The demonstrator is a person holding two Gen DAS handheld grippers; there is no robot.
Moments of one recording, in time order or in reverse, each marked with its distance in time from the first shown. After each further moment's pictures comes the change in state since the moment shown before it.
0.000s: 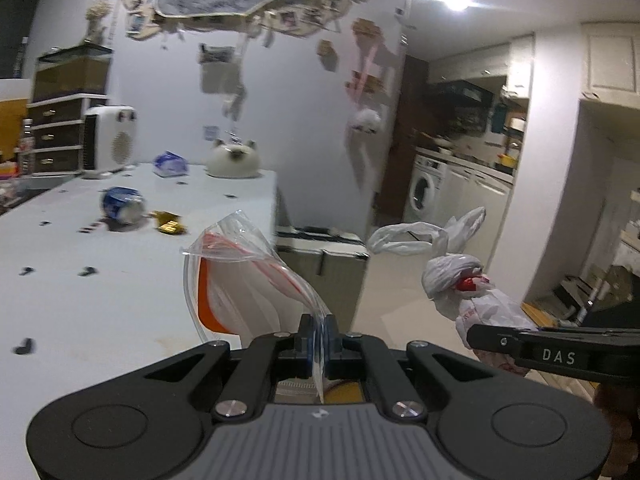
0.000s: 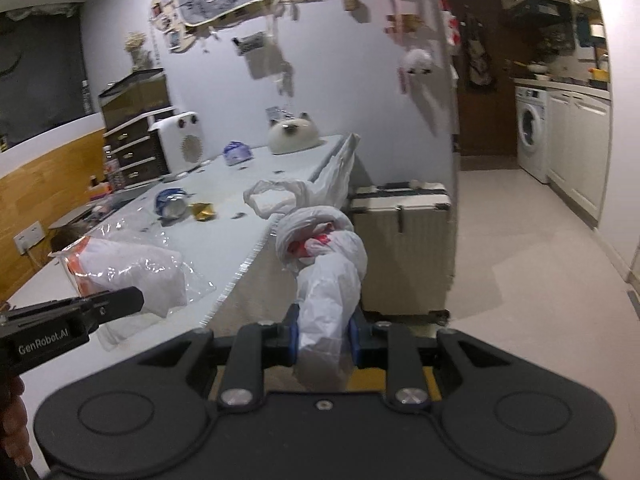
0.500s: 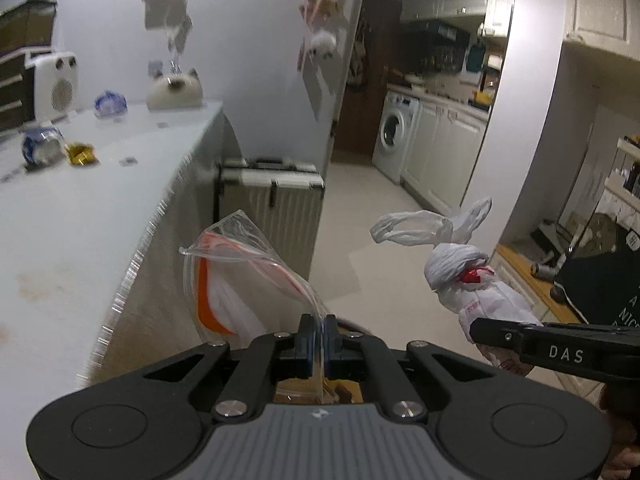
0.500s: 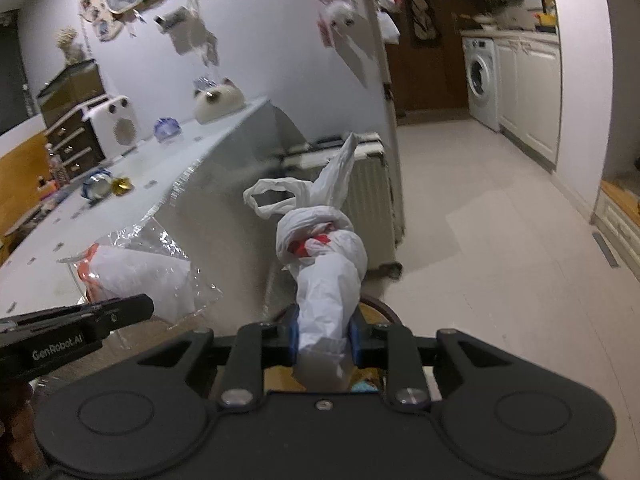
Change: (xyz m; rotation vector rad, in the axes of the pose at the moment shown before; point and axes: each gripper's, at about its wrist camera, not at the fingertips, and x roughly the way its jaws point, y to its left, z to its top) left arm 0.092 -0.063 -0.040 0.023 0.200 -0.076; right arm 0.021 -0.091 -0.038 0.113 0.111 -0.107
